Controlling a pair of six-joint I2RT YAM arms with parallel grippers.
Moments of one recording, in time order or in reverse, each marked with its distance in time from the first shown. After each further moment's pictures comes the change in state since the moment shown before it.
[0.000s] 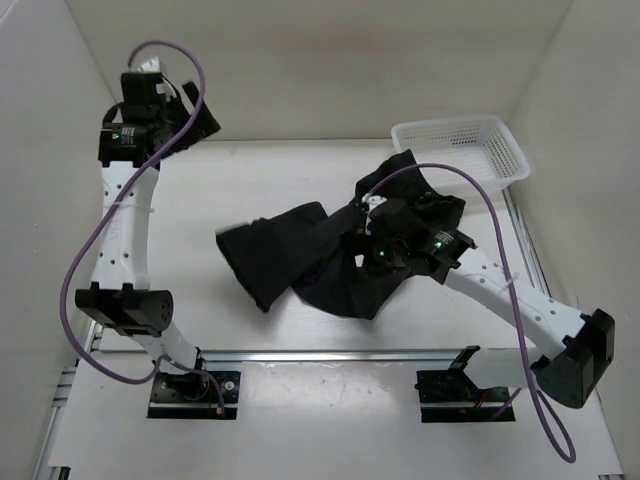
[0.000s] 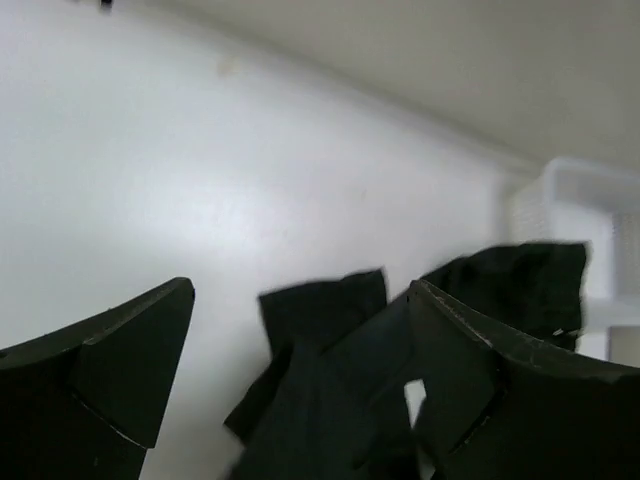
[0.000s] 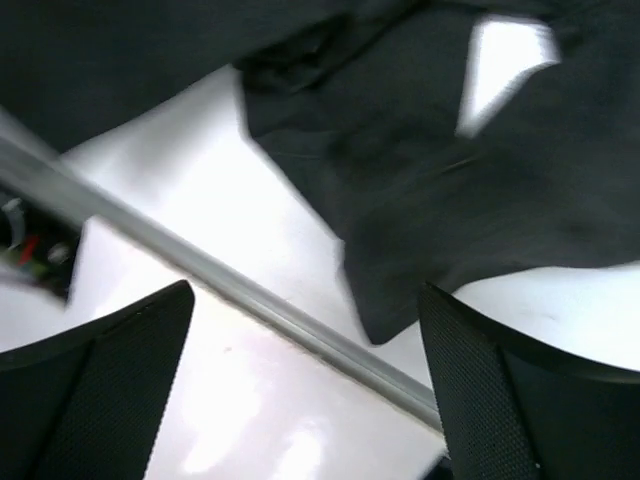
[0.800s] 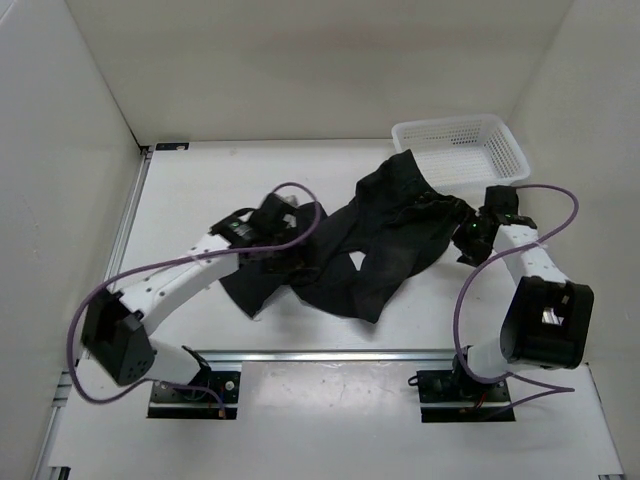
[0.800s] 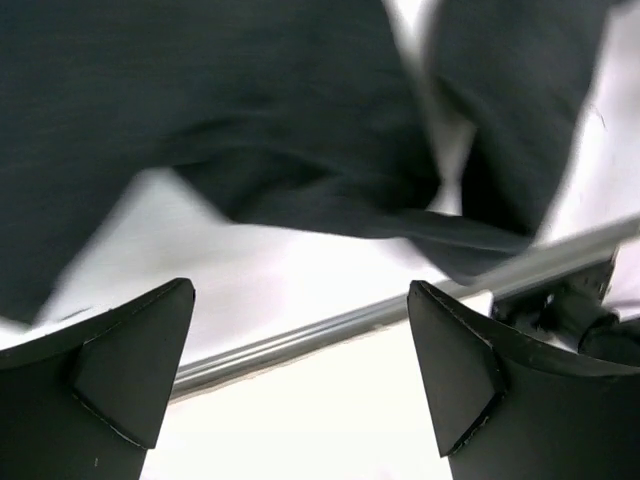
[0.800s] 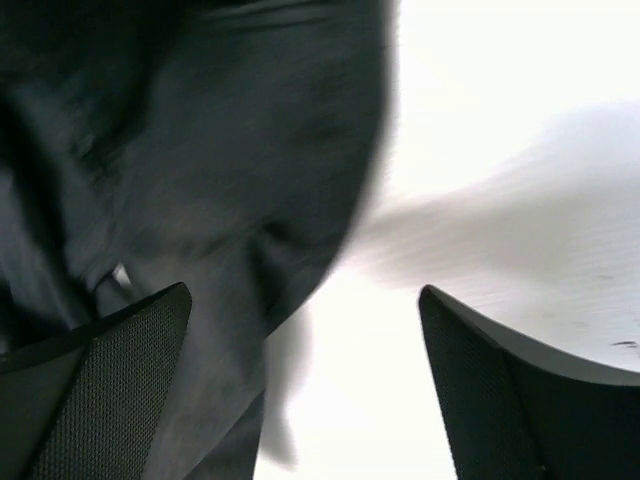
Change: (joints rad) left arm -0.608 -0.269 -1.017 0.225 0.066 -0.267; right arm -0.891 0.188 -0.180 0.177 -0.126 0.038
